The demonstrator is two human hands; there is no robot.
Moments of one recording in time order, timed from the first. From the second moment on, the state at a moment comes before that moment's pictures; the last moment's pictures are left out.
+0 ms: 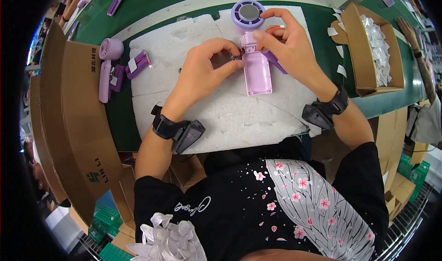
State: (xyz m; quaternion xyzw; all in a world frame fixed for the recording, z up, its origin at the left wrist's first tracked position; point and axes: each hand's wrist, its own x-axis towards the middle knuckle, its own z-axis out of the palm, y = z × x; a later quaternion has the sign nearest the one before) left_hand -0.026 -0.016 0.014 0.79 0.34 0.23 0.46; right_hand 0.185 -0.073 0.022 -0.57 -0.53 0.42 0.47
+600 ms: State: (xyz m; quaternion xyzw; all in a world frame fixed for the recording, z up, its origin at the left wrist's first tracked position) left_hand -0.026 -0.014 0.015 0.87 0.24 0.27 0.34; right_hand 0.178 -0.082 0.023 -0.52 -0.65 0.34 0.44
